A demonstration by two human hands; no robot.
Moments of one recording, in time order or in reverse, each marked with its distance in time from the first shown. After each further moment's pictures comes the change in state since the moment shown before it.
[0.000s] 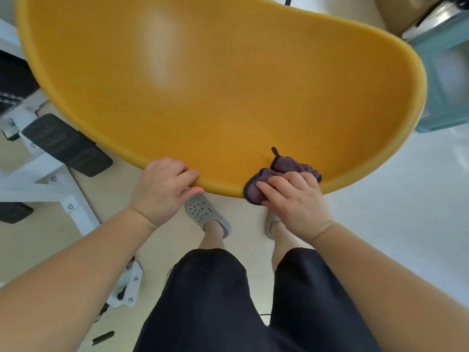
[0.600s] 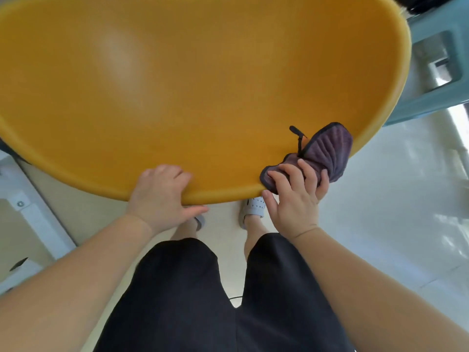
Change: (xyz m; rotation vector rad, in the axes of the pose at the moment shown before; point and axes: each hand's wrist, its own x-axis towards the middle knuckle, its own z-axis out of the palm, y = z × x) left_hand 0.000 0.066 0.018 -0.047 -0.163 -0.132; right_hand -0.051 0.002 -0.010 -0.032 -0.035 0.558
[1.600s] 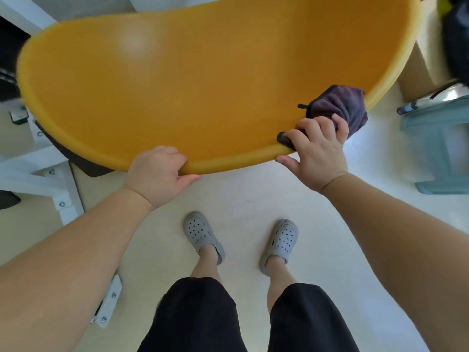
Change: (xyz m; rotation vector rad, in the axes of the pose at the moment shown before) left_hand 0.040 -0.144 -0.056 0.030 0.173 -0.131; right_hand 0.233 -0.051 0.036 -0.054 0.119 -0.535
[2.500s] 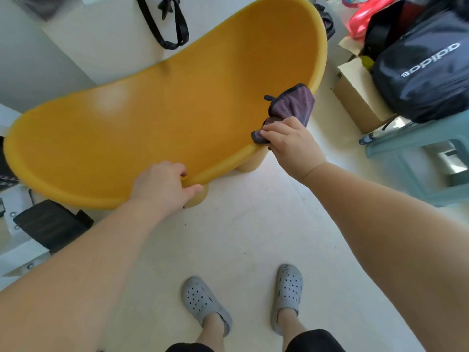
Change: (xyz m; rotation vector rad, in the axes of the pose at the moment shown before) left_hand 0.145 0.005 -0.061 -0.045 -0.261 -0.333; right_hand 0.124 0.062 -0.004 0.048 0.104 -0.019
